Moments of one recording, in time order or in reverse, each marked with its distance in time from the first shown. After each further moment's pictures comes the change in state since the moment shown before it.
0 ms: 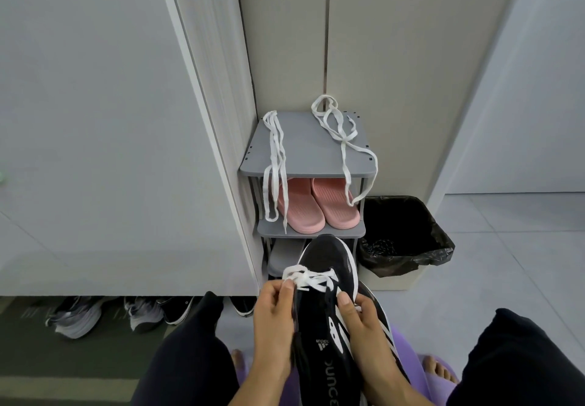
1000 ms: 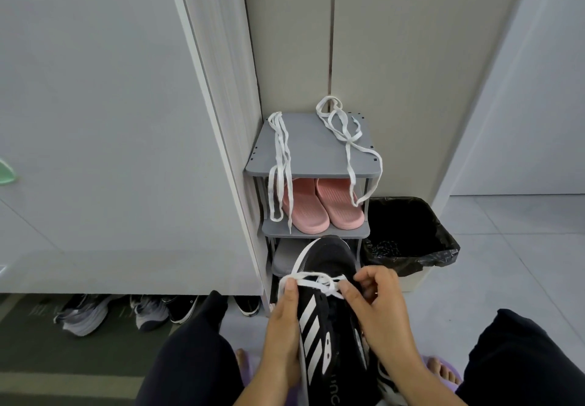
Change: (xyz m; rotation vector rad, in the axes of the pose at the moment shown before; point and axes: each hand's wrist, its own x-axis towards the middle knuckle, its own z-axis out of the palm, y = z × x) left_hand -0.016 0.012 0.000 -0.151 -0.179 -0.269; right_hand 0.009 -0.026 -0.007 -0.435 0.103 -0.399
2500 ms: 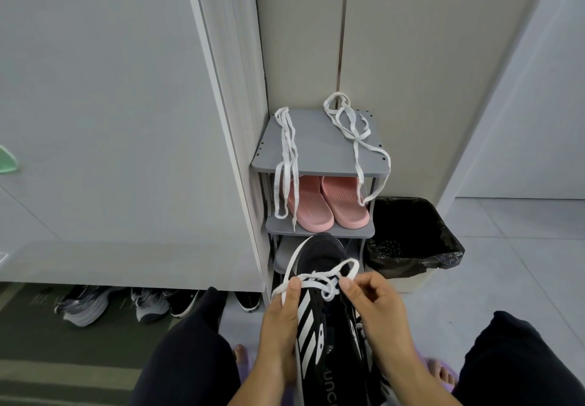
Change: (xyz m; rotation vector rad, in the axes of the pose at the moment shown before) left_hand 0.012 -0.002 -0.012 0.069 0.034 0.042; right_hand 0.003 -0.009 0.010 0.348 -0.084 0.177
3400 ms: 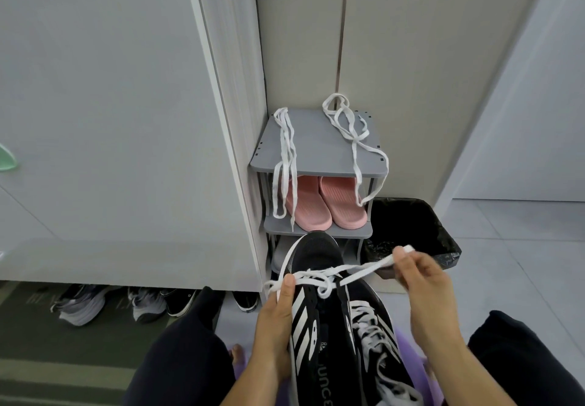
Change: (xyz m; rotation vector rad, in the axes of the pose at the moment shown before) left_hand 0.006 -0.003 -0.005 -0.103 0.013 -0.081; right_hand 0.028 -0.015 -0.044 0.164 0.211 -0.015
